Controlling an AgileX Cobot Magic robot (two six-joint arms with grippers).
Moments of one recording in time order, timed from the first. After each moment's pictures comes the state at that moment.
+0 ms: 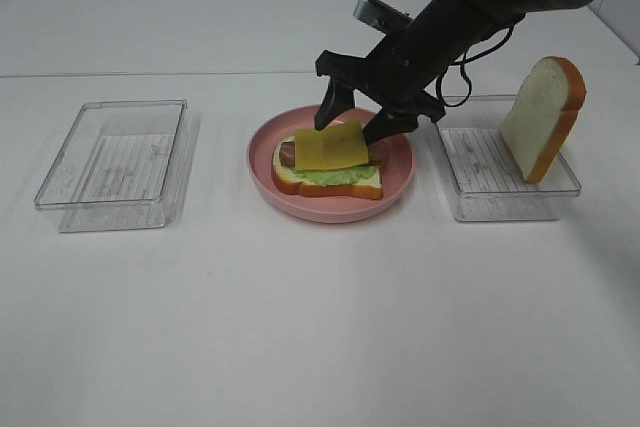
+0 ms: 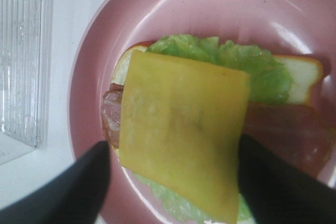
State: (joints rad) left arm 0.05 0.00 -0.52 -0.04 1.08 0.03; right arm 0.30 2.27 -1.71 0.66 0.79 -0.19
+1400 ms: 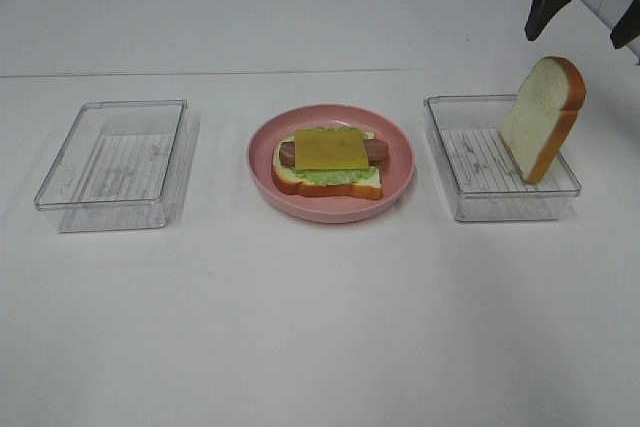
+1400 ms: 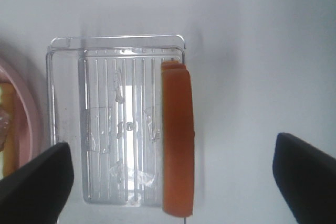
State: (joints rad) left arm 0.05 0.00 -0.52 -0.04 1.08 0.03; right arm -0.06 2.17 -2.03 0.17 1.22 -0.09
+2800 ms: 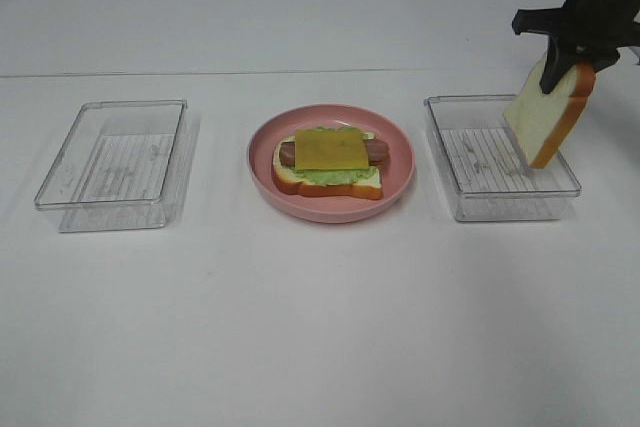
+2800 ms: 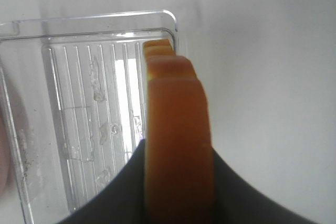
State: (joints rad) left arm 0.05 0.00 -0.52 -0.04 1.08 0.03; right arm -0.06 2.28 -2.03 0.15 1.22 -0.05
